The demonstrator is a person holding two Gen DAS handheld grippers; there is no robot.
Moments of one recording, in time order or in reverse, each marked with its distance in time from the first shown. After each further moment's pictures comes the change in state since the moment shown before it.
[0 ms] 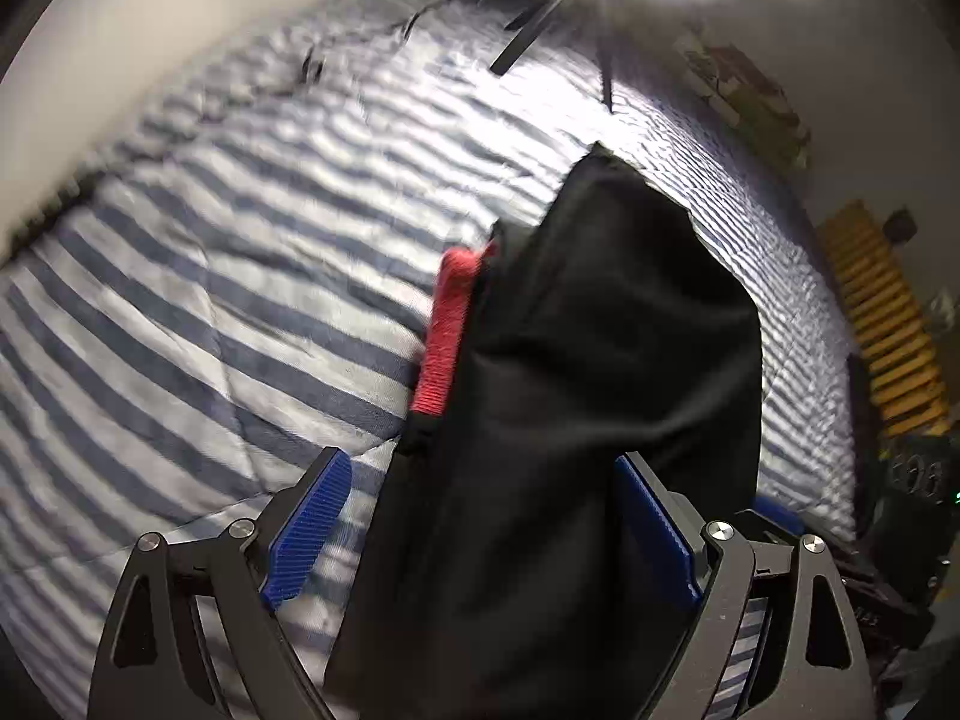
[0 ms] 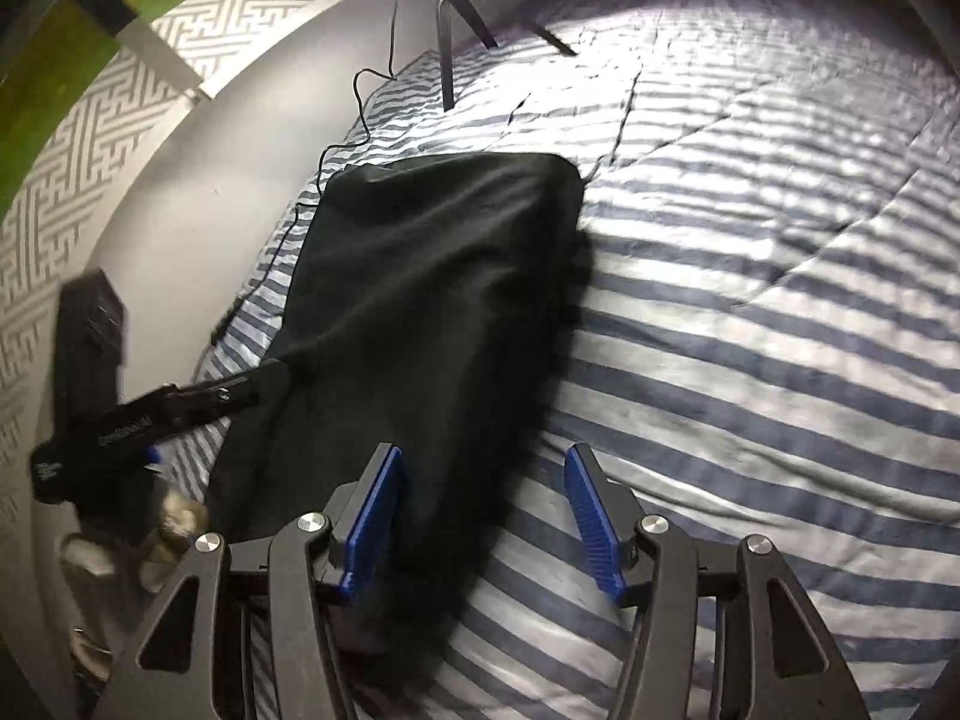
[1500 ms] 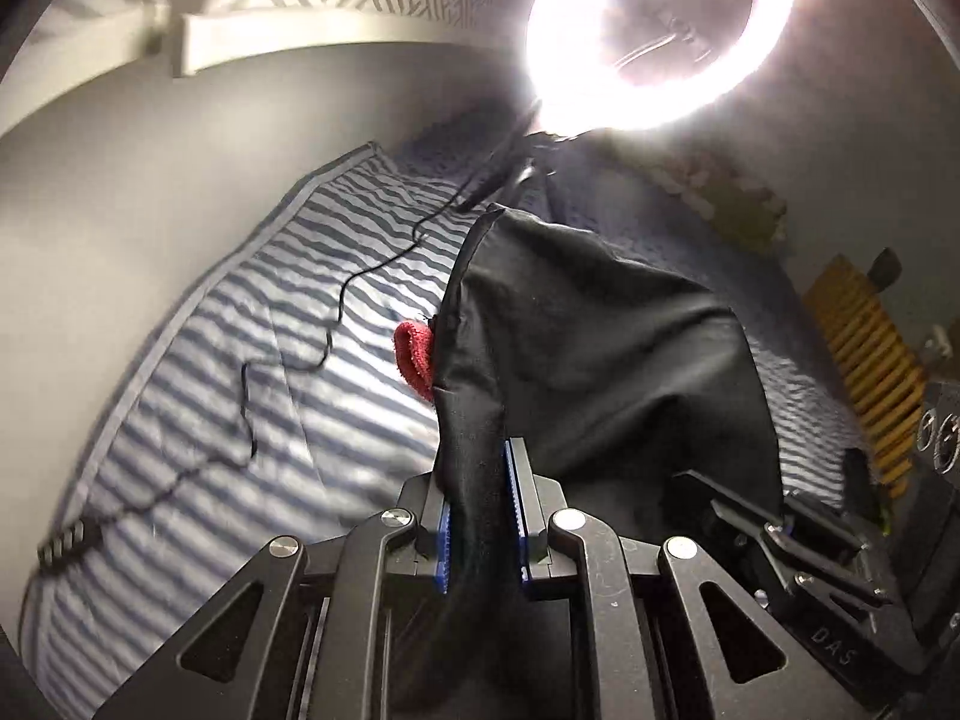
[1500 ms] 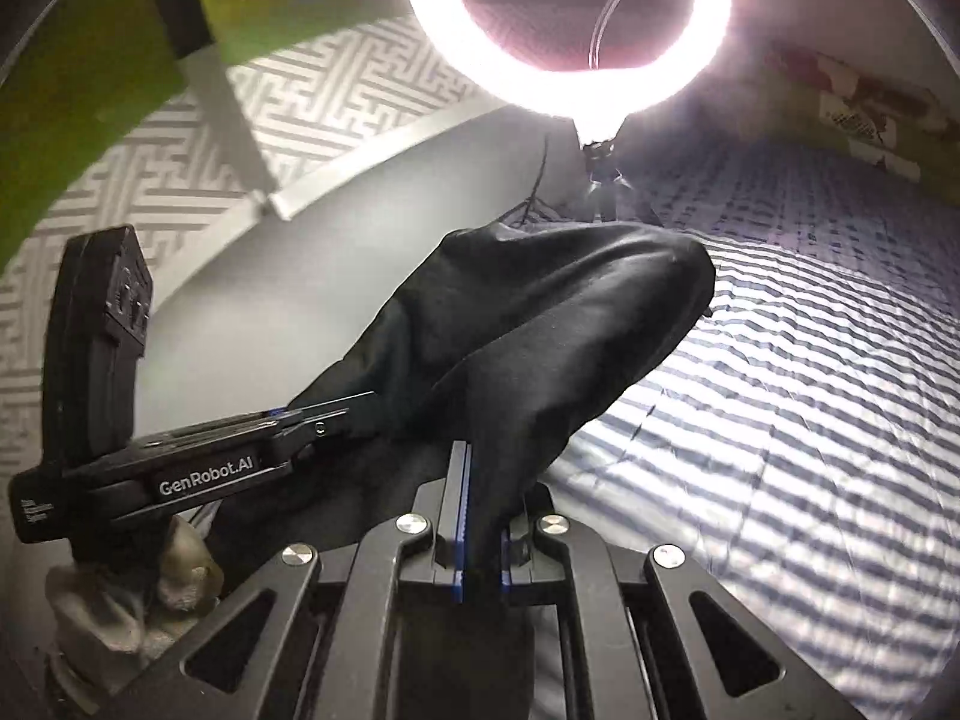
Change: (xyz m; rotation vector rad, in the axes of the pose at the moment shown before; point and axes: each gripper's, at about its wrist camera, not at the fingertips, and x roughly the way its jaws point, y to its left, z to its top) left arm -0.025 -0.049 0.163 0.138 -0.257 0.054; right arm 0.013 0.092 0.170 -0.295 -0.237 -0.025
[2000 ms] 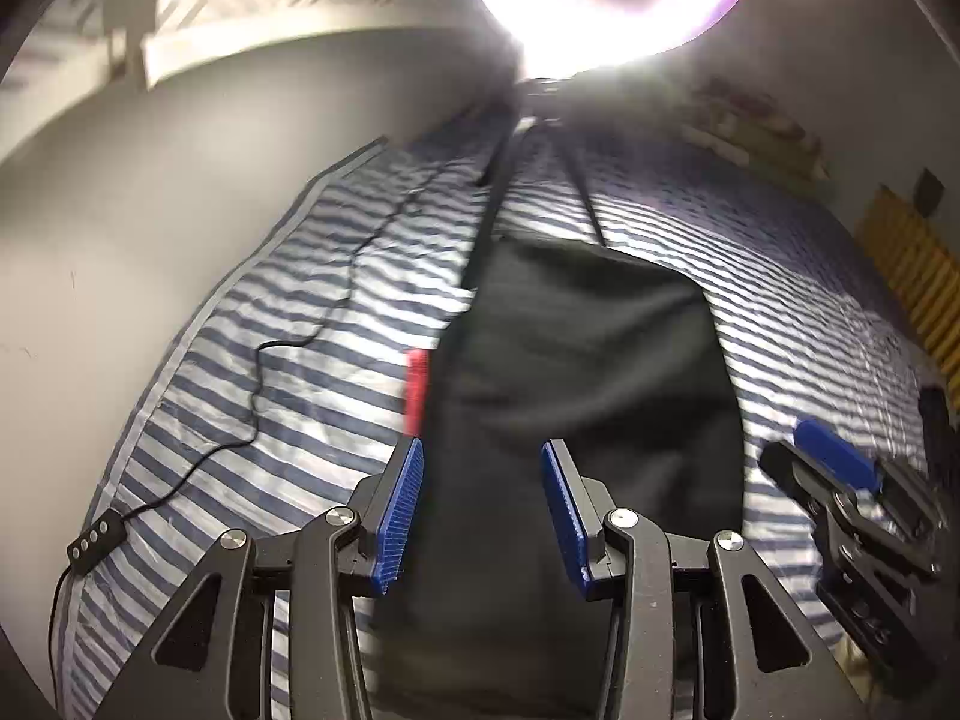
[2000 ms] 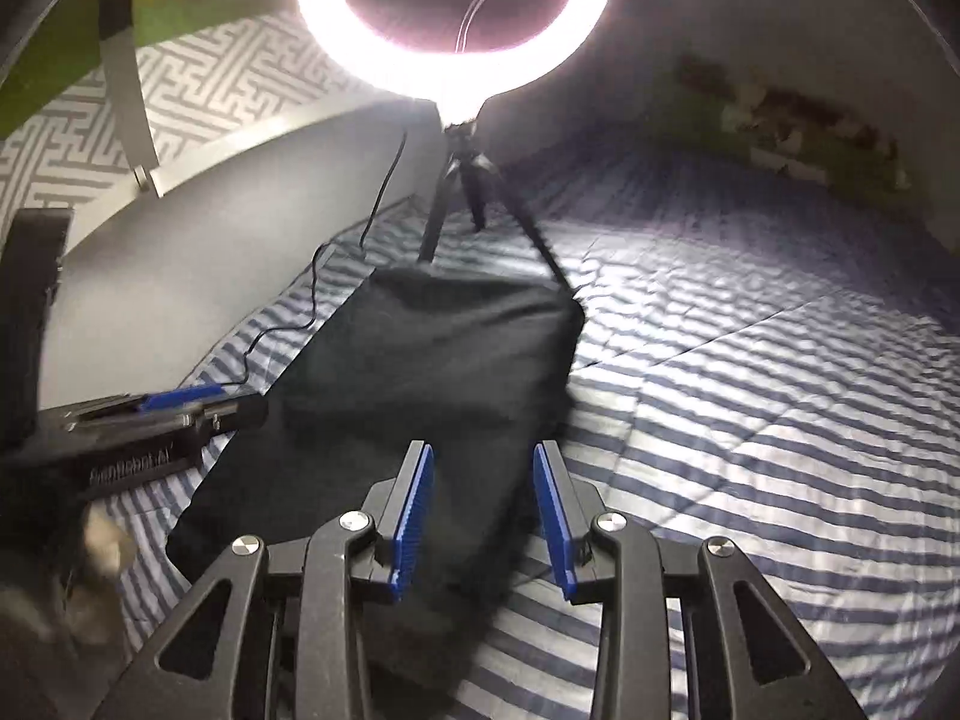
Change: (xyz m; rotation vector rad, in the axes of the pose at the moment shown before) left arm 0.015 -0.044 -0.040 0.149 -0.022 0.176; right arm -0.004 -0.033 -0.041 0.006 -0.072 -0.294
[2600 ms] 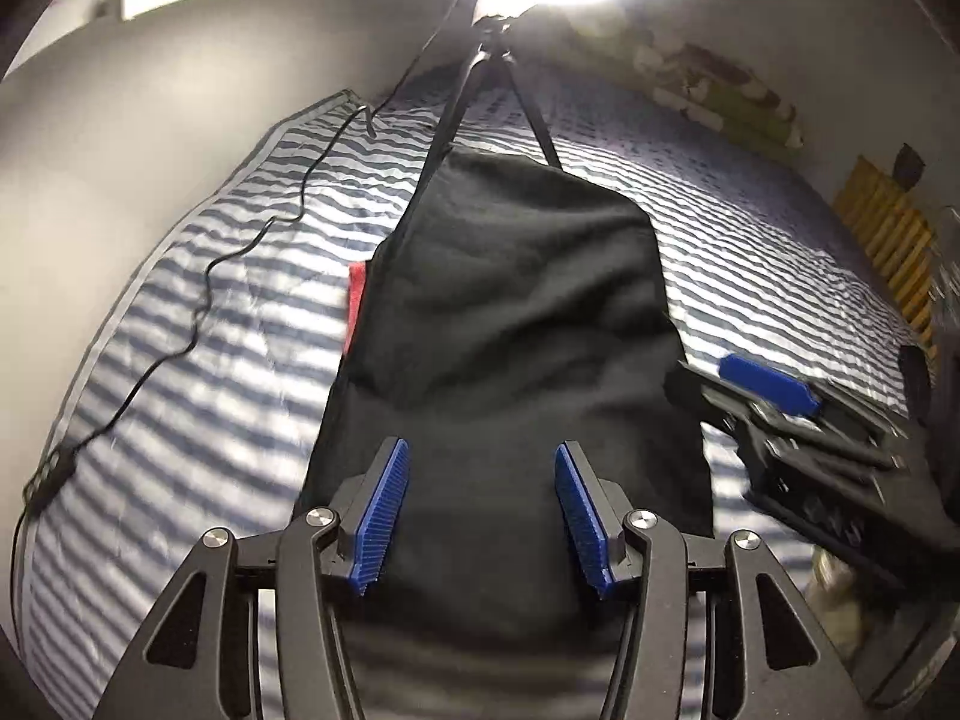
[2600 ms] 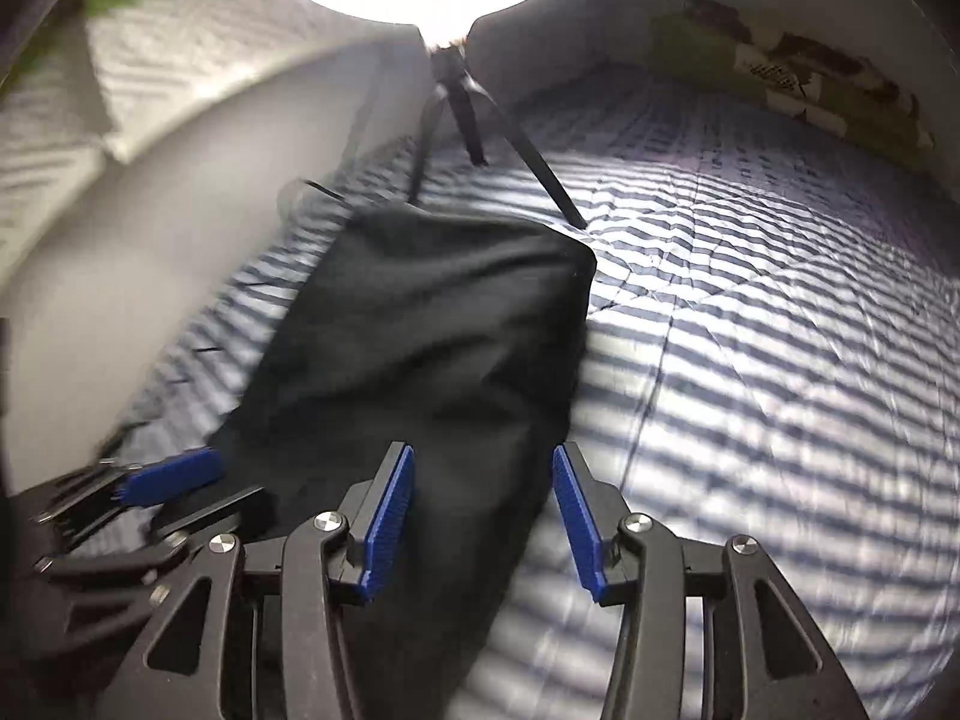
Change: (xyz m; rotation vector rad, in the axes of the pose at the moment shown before) left arm 0.006 -0.011 -0.041 -0.006 0.084 -0.072; right arm 0.033 -0.016 -0.003 0.039 0.142 0.083
